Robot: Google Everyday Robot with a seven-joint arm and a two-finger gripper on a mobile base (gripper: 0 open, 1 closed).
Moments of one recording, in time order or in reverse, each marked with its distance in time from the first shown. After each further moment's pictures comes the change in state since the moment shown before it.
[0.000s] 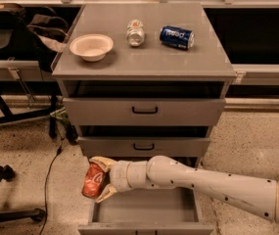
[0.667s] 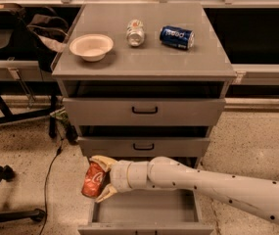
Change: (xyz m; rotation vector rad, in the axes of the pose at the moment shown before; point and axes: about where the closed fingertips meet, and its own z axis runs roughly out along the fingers) arm -0.009 -0.004 -0.009 0.019 0.014 -0.009
